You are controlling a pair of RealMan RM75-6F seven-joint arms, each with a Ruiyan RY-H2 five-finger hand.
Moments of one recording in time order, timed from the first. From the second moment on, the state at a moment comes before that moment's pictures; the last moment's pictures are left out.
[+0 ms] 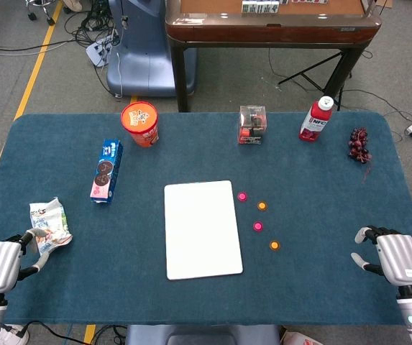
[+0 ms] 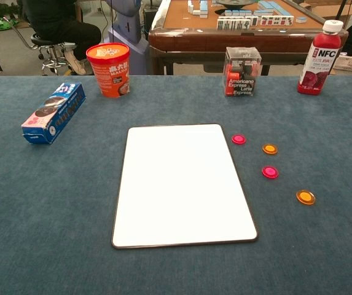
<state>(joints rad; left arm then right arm) -0.11 -1.23 -0.04 -1.53 1.56 1.54 0.07 0.09 -1.15 0.03 -1.56 -1.53 1.44 0.00</state>
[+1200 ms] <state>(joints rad) -0.08 -1.24 0.00 -1.52 1.57 1.54 0.02 0.39 -1.32 0.18 -1.77 -1.09 1.09 -0.52</state>
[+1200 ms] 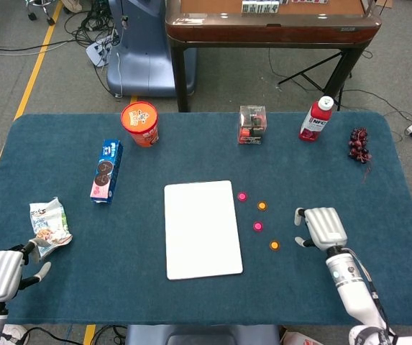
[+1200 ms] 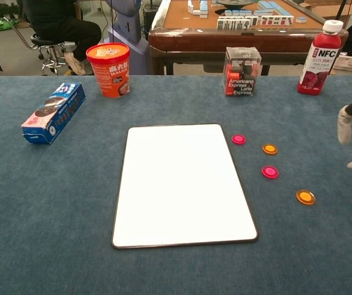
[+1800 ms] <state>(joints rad) -0.07 -1.26 0.00 -1.47 1.56 1.53 -0.02 0.59 -1.45 0.20 -1.69 -0.79 1.01 -0.69</state>
